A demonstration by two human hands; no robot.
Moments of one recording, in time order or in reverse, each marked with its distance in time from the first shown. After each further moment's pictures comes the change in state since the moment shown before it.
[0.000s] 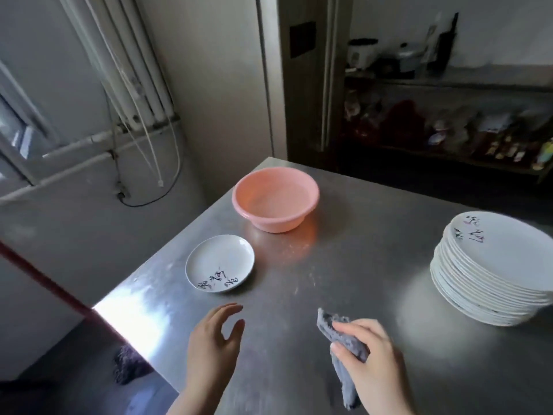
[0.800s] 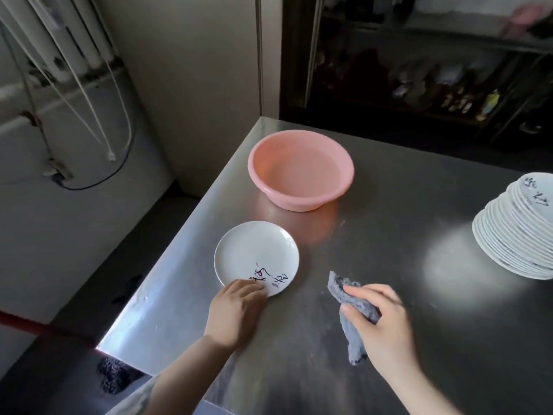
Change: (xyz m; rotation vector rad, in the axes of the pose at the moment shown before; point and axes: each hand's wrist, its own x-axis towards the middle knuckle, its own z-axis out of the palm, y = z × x) left_hand 0.157 -0.158 -0.003 0.132 -0.221 0.775; right_hand 0.040 -0.072 0.156 -0.048 0.157 0.227
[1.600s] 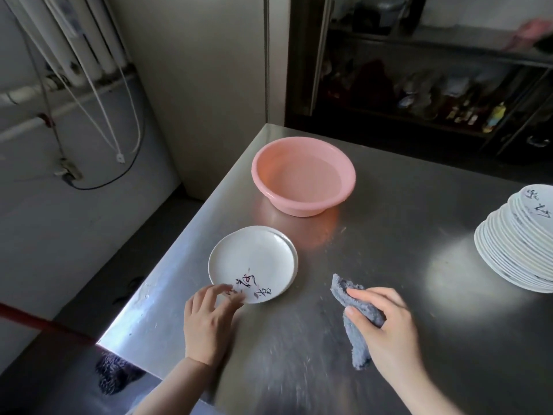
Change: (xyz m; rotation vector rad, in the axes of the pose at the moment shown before) left_hand -0.036 -0.014 -0.002 0.135 0.203 -0.187; right_hand 0.005 0.009 -0.010 -0.017 0.023 -0.076
